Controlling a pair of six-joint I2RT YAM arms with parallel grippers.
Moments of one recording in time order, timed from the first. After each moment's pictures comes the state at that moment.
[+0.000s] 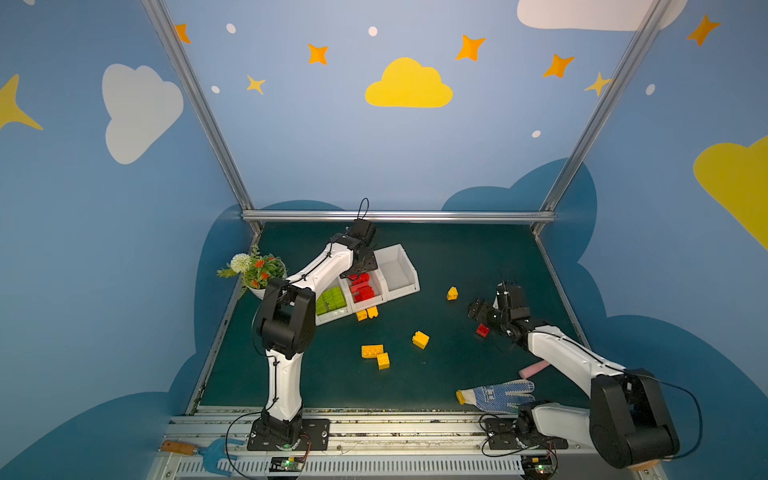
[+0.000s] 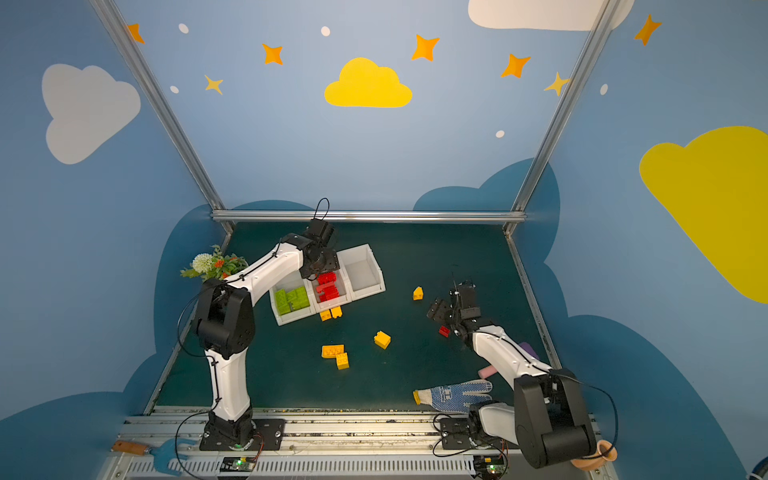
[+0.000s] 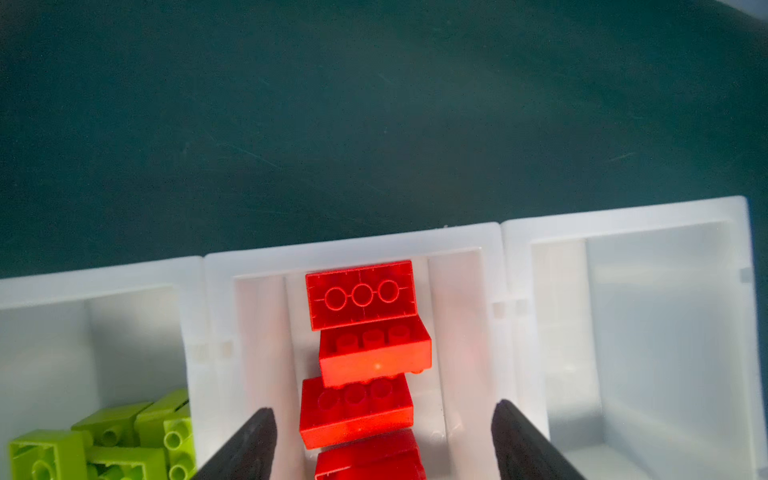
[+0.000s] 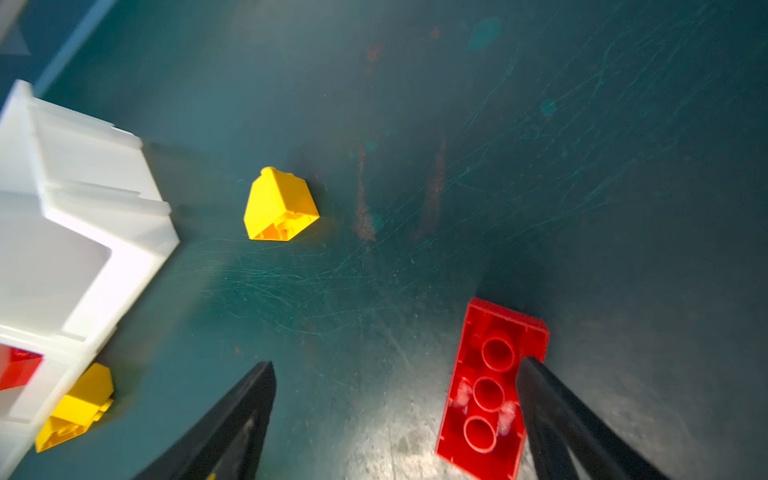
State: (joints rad) left arm -0.38 2.00 1.70 -0.80 -0.21 -0.64; right arm 0.26 1.28 0.60 -0.20 -0.01 0.65
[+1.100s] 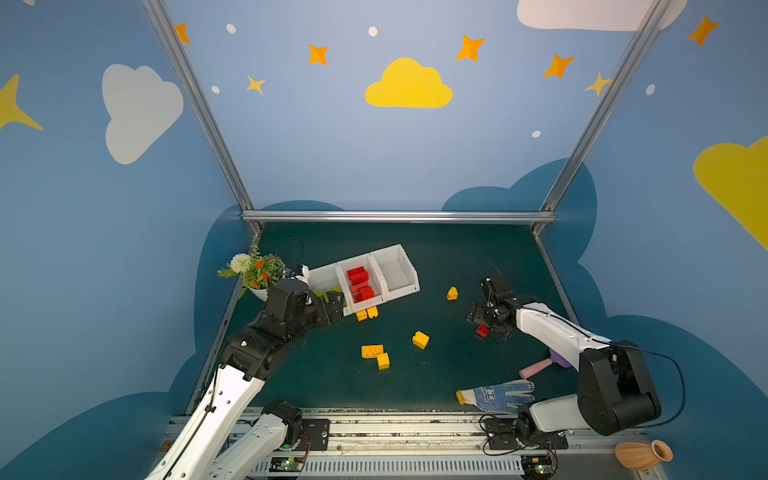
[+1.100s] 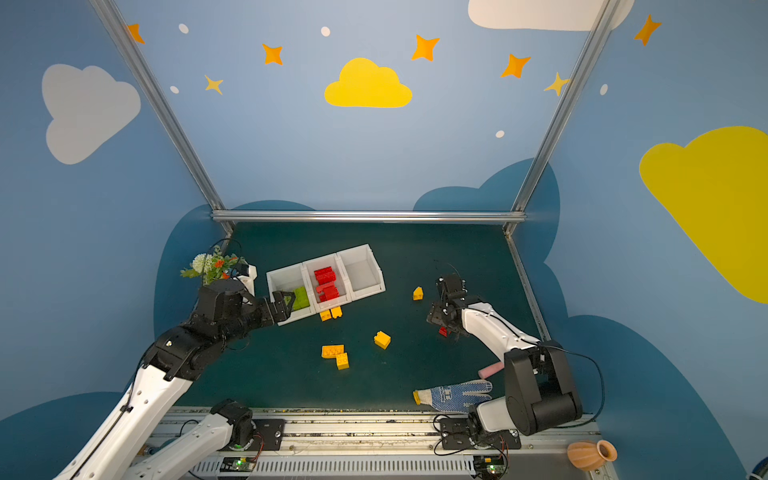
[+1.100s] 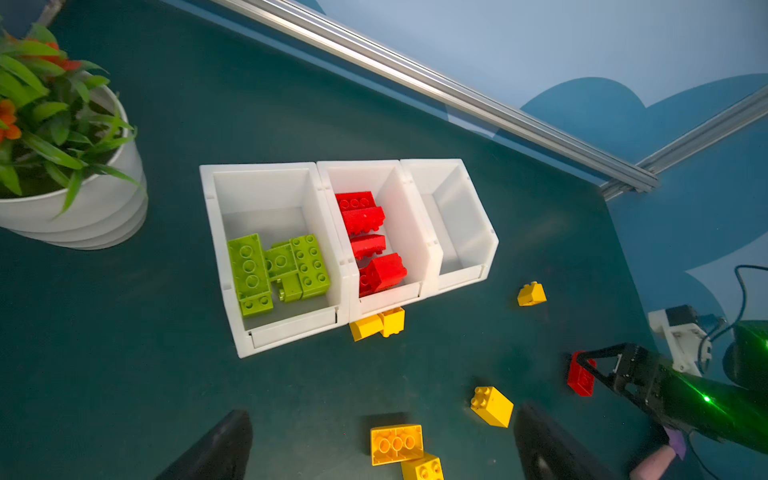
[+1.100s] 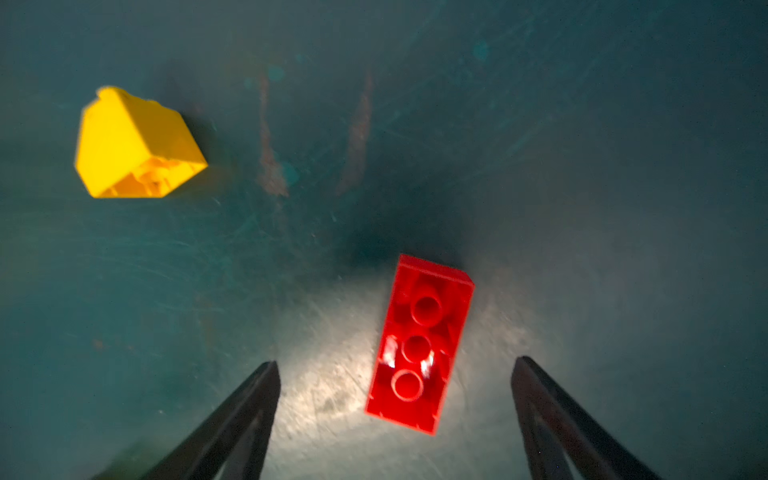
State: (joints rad) left arm -0.39 0.81 0.96 -0.79 -0.06 -0.56; right arm 0.32 1.42 0.82 -0.61 0.18 0.61
